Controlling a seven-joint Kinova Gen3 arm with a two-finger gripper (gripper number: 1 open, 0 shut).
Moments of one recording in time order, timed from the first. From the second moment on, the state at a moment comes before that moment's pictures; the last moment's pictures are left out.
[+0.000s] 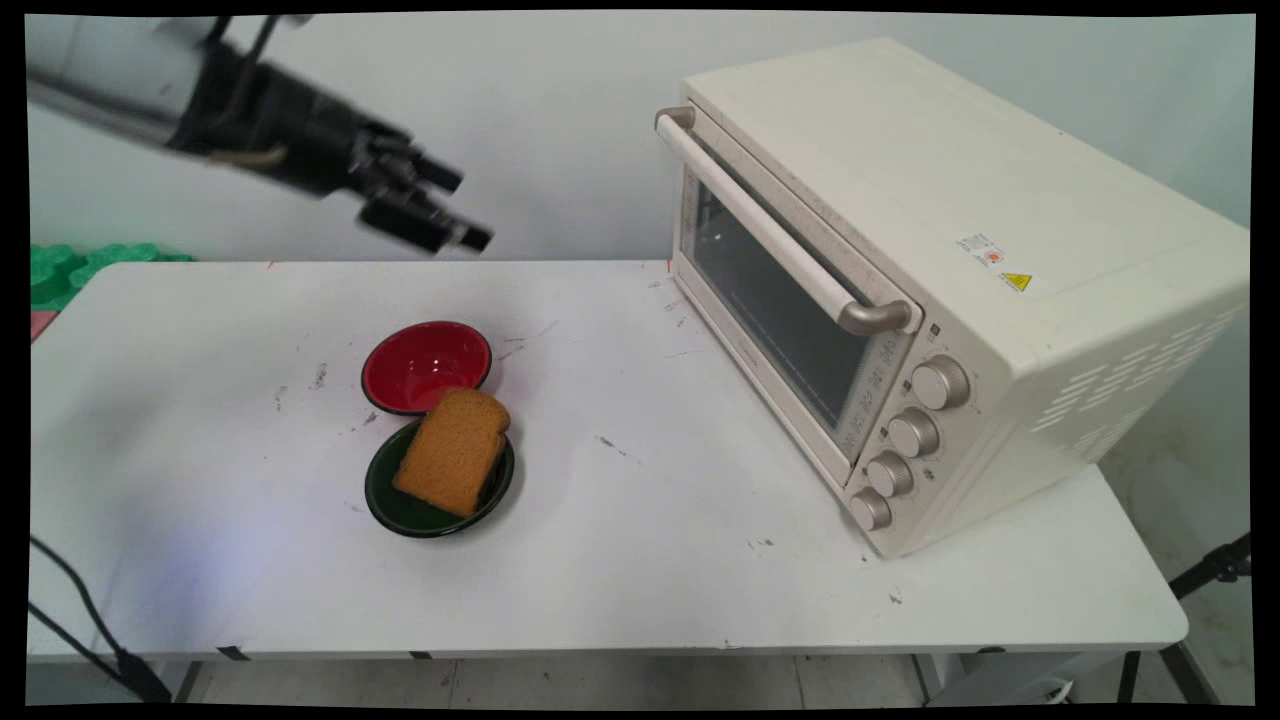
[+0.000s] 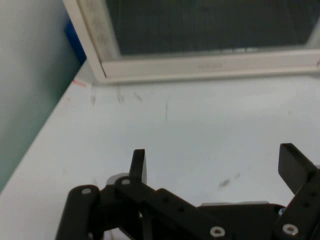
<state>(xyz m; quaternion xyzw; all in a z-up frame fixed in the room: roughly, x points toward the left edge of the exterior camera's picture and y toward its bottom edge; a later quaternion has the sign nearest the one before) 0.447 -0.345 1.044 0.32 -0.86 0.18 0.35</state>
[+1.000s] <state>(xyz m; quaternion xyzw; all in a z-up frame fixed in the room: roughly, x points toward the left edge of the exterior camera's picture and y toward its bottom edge) 0.263 -0.476 1.096 0.32 -0.87 0.15 0.33</state>
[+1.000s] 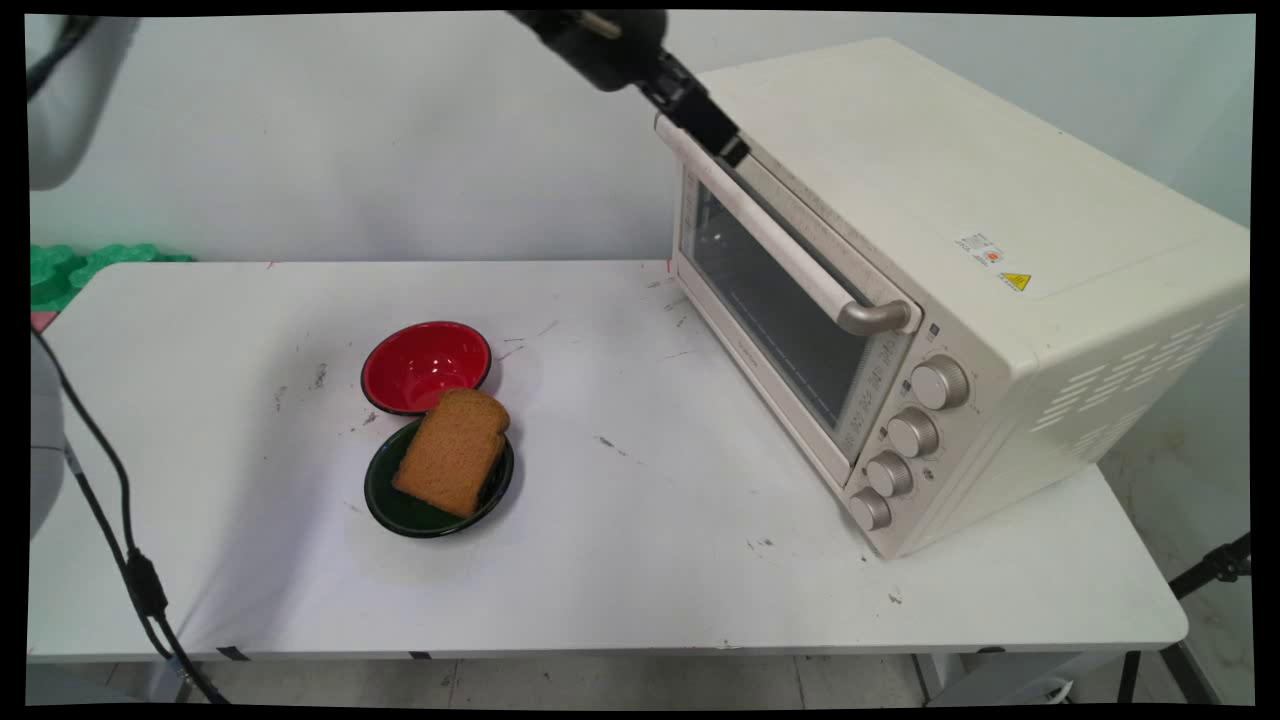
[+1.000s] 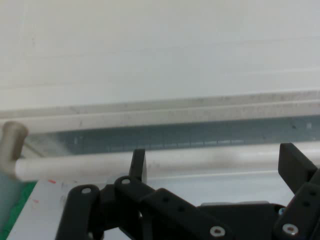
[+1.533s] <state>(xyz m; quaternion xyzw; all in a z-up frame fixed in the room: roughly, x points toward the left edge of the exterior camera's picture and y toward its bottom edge) 0.229 -0.509 1.087 0.30 -0.89 0.14 0.31</state>
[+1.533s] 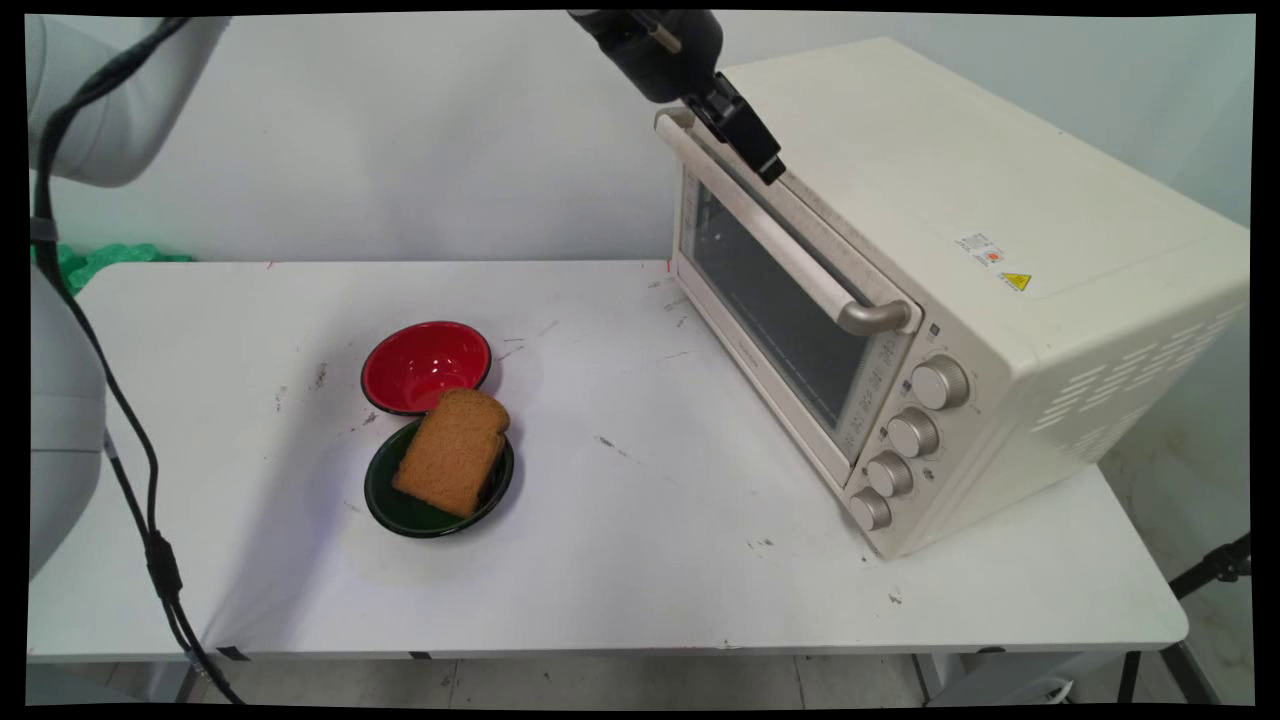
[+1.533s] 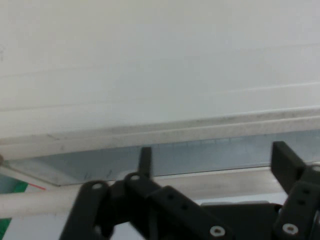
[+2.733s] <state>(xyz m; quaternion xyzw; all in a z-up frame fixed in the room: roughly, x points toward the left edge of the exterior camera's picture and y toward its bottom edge) 0.213 -0.527 1.062 0.29 -0.91 0.12 0.27</state>
